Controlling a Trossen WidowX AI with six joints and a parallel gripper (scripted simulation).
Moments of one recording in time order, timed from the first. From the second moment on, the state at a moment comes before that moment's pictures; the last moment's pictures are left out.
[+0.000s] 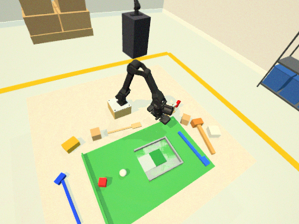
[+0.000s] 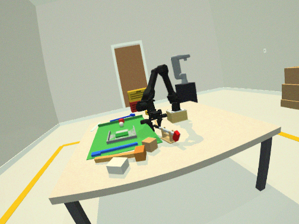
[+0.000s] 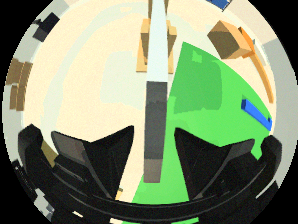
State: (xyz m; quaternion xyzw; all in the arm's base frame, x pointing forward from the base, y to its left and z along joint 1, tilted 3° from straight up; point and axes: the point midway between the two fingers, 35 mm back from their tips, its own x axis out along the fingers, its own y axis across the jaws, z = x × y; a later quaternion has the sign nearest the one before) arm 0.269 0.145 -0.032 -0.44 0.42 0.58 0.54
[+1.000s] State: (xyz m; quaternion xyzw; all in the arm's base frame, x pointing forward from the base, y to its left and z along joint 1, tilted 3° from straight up) arm 0.273 0.146 0.056 -0.44 0.42 0.58 0.54
